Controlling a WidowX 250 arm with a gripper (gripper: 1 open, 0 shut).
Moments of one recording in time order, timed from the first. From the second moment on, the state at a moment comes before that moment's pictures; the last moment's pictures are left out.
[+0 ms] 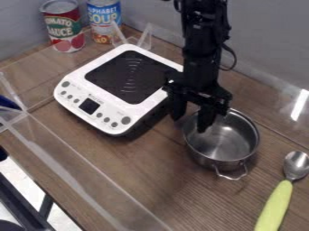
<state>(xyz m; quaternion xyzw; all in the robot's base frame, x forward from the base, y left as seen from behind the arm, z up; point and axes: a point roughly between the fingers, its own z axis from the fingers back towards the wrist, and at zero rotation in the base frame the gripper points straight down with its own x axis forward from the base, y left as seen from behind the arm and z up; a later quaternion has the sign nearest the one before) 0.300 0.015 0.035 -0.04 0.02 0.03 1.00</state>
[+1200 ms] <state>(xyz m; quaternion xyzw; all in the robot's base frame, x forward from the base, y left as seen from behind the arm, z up) 0.304 0.009 0.056 -0.05 -0.02 0.02 1.00</state>
